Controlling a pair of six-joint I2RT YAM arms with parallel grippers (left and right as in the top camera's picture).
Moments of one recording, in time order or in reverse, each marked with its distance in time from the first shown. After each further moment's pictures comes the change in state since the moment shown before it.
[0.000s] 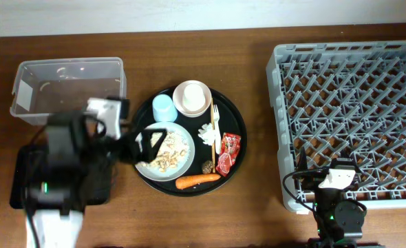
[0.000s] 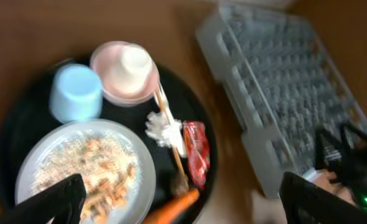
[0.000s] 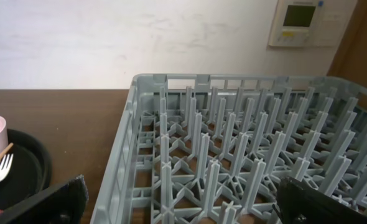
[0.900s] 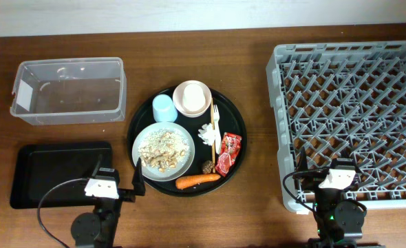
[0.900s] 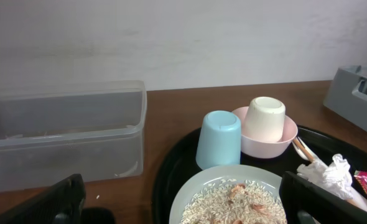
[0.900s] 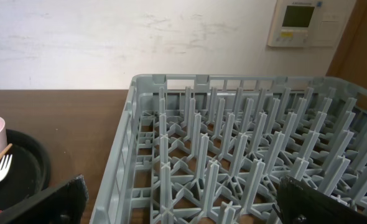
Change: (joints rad) left arm 0.082 -1.012 -1.054 0.713 -0.420 0.141; right arm 0.000 -0.002 0.000 0.000 0.004 0.000
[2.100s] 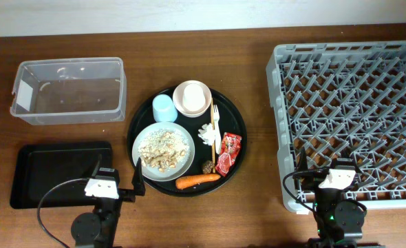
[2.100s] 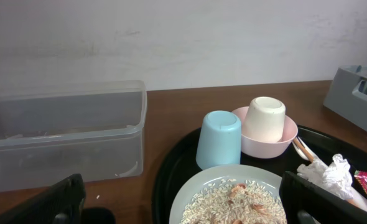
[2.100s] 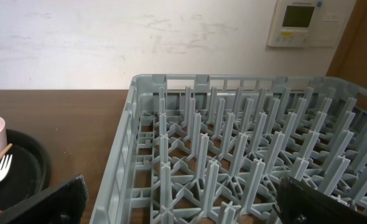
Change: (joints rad) left arm 0.000 0.000 0.000 0.000 0.000 0.000; right arm 0.000 0.000 0.000 0.000 0.000 0.000
